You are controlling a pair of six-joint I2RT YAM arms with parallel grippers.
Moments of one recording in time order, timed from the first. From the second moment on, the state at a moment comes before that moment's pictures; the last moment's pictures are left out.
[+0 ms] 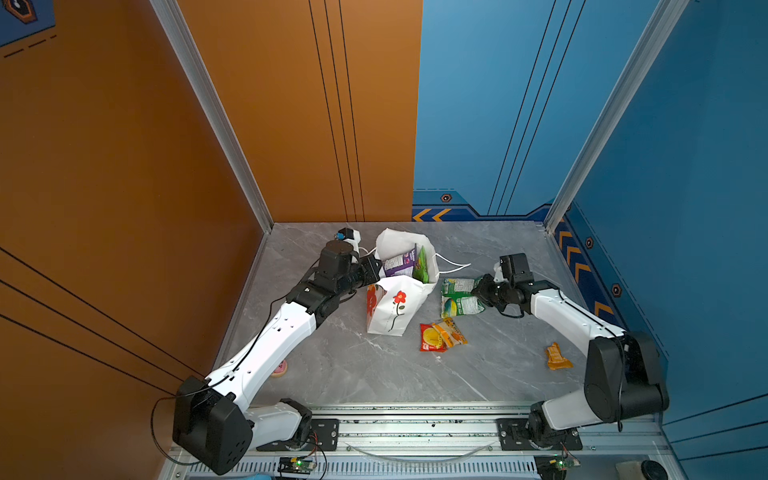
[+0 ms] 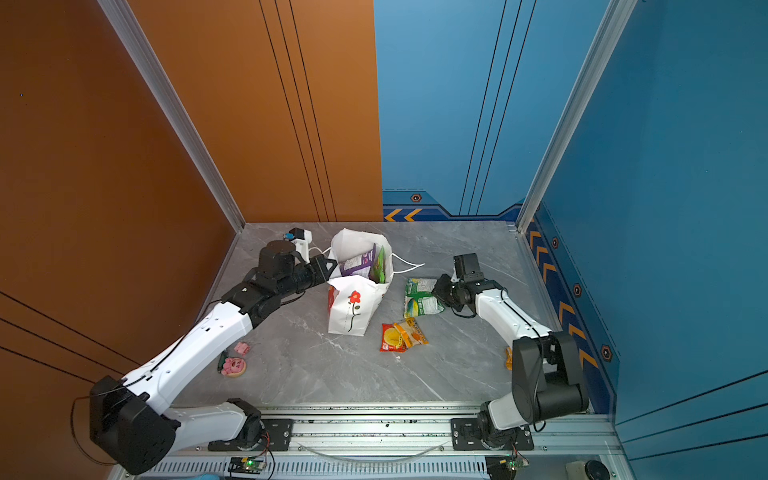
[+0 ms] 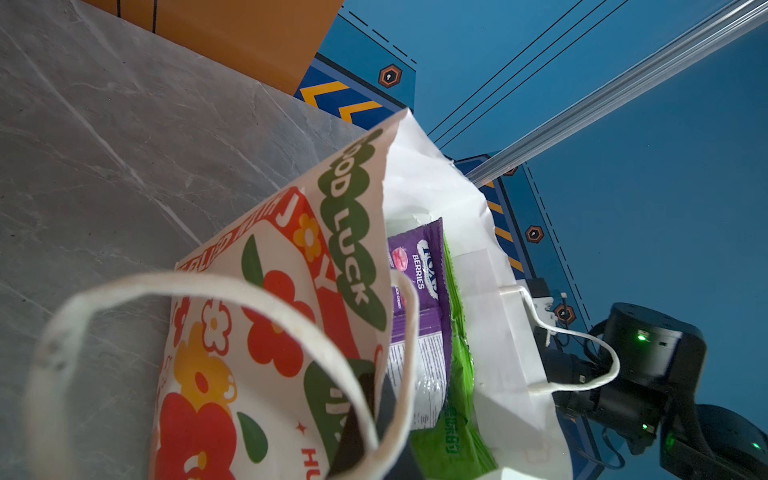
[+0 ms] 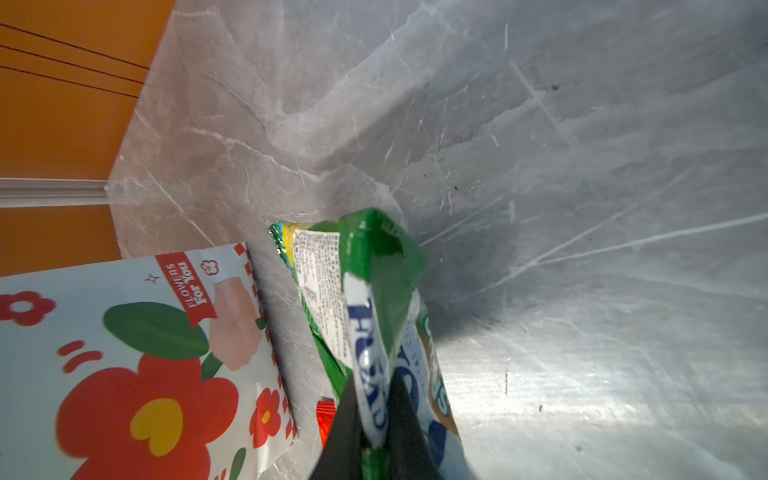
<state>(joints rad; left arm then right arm) -0.46 1.27 1.07 -0.26 0.15 -0.72 0.17 1.44 0.92 -0.38 -0.30 0.79</state>
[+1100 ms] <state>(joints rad) -0.60 1.32 1.19 -0.37 0.06 -0.63 0.17 1.03 1.41 -0.74 -0.28 0.76</state>
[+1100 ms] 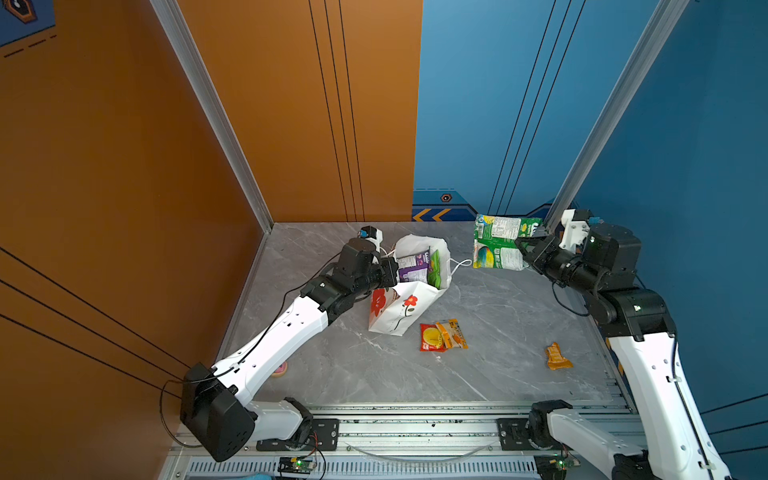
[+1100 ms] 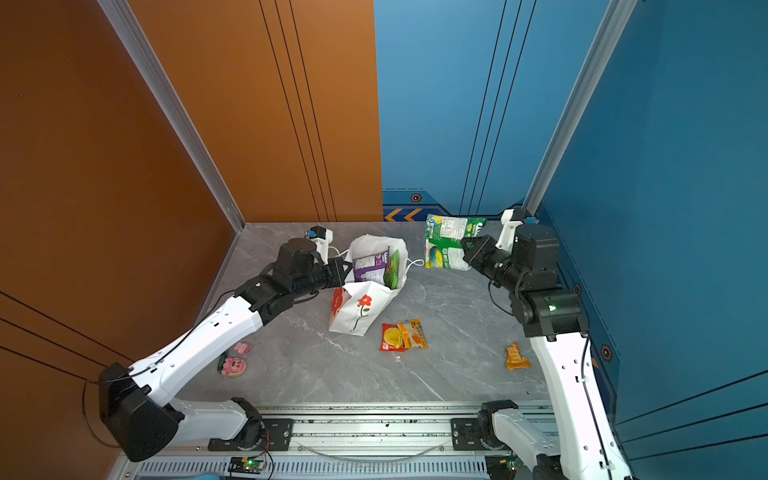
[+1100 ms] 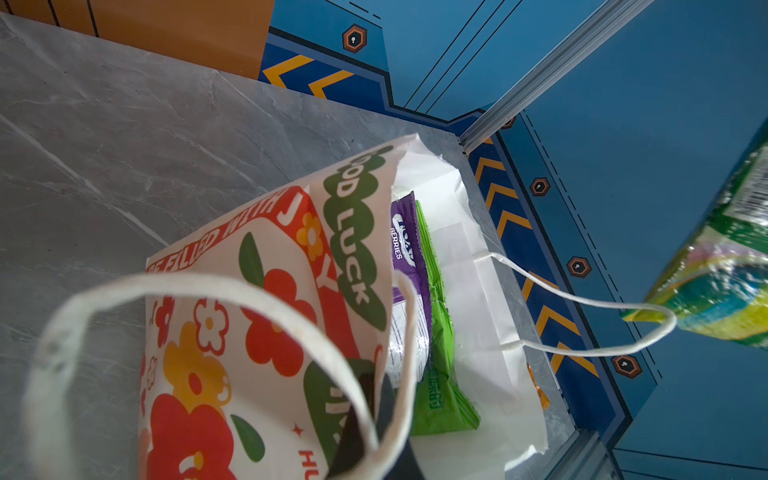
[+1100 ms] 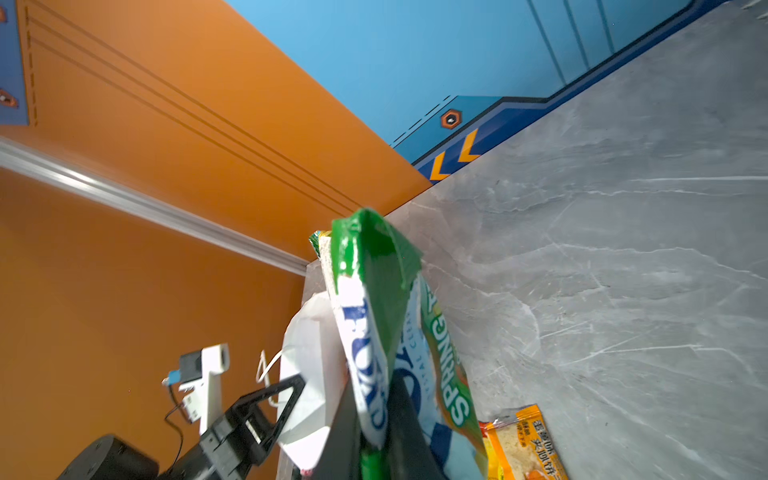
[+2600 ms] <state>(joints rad) -0.62 1.34 1.20 -0.37 0.05 -0.62 0.65 1.35 1.45 -0.69 0.03 0.80</state>
